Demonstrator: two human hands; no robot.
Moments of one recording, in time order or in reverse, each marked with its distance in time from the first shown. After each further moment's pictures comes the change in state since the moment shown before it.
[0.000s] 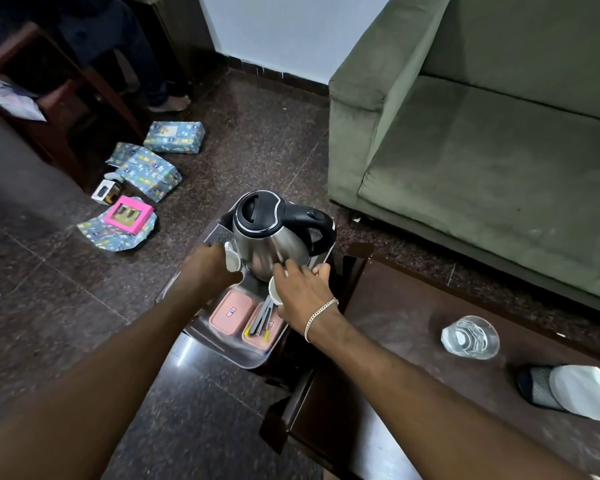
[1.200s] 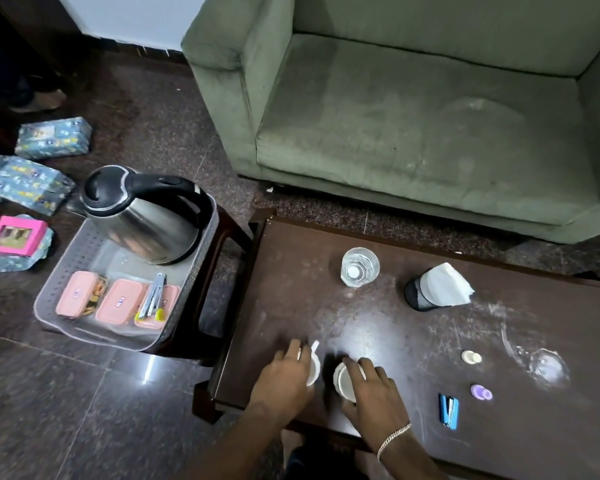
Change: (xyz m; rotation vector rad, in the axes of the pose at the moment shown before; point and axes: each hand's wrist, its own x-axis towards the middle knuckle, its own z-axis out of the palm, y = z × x) left_hand -0.245 0.181 0.241 0.291 -0.377 0.602; right_hand -0.348 0.135 0.091 0.159 -0.206 0.582
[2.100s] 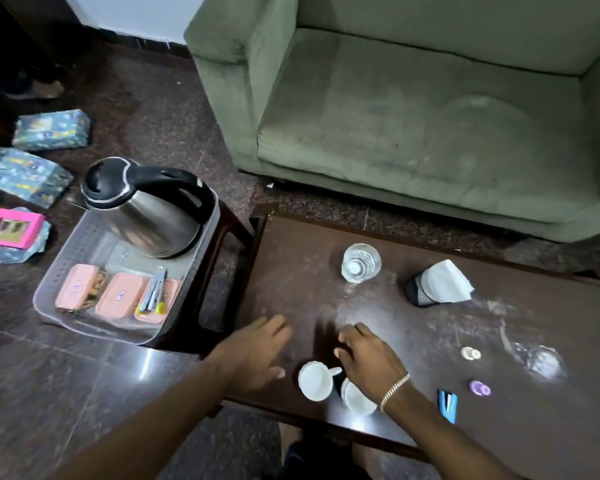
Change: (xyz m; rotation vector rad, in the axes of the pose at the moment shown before) left_hand -0.003 -0.070 -0.072 0.088 0.016 0.365; right_hand 0.050 -0.002 -0.038 0.253 0.056 -0.115
